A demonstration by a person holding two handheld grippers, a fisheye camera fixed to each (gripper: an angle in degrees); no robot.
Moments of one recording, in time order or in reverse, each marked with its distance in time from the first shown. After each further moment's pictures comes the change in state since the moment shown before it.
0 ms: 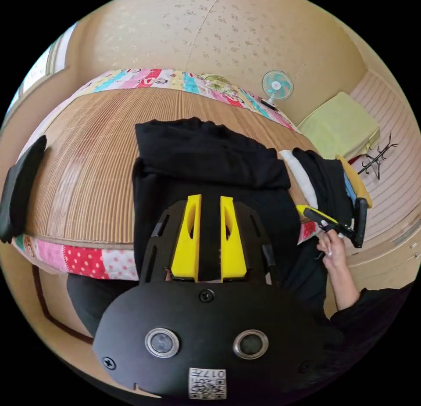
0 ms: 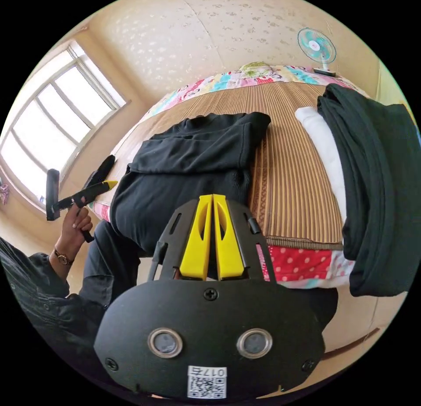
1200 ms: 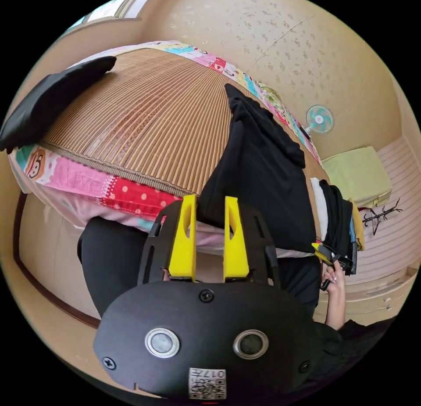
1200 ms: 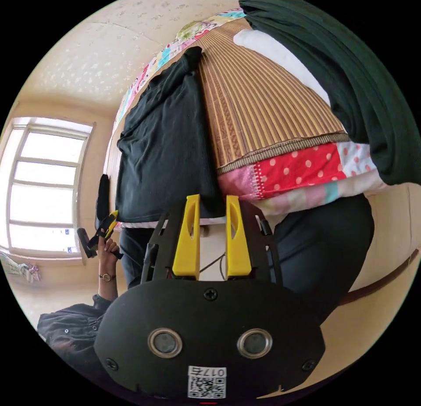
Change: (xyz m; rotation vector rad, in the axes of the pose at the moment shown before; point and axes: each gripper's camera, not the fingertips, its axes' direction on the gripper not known) left arm -0.154 0.025 -0.012 -0.029 0.138 -0.294; right arm 0.097 -0.026 0.002 -0.330 -0.201 0.372
